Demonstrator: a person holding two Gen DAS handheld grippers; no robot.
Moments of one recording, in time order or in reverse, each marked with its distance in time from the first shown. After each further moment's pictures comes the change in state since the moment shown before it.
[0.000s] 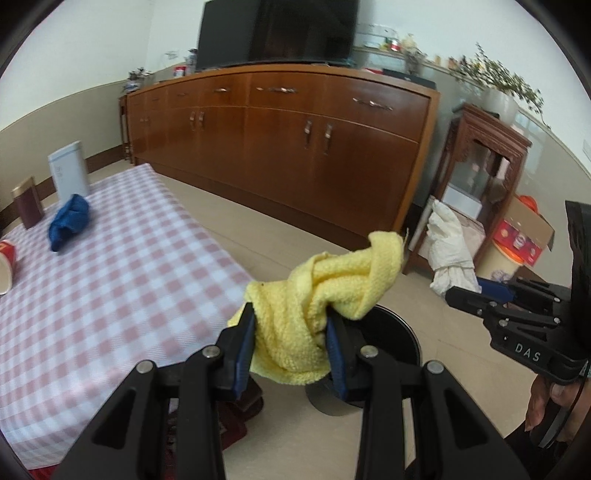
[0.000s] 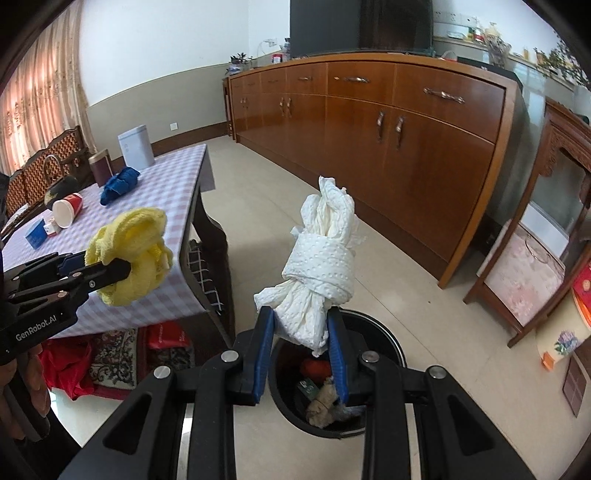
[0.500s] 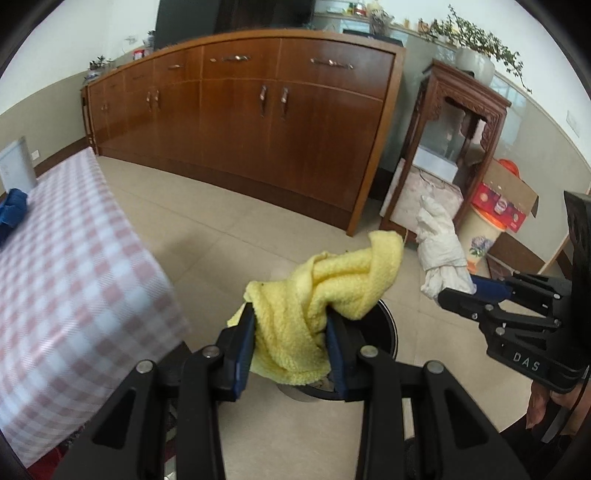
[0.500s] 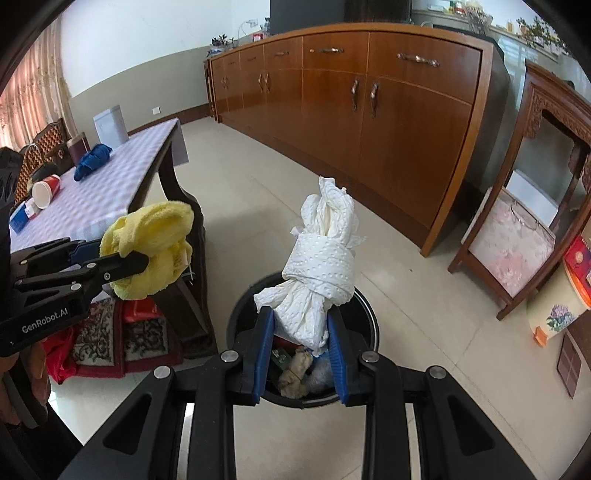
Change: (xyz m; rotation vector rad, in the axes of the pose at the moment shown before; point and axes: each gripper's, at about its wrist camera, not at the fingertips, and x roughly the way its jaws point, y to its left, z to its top) left arm 0.052 -0.058 -0.016 0.067 0.110 -0.094; right arm 0.015 -0.051 -0.042 0.028 0.089 -0.037
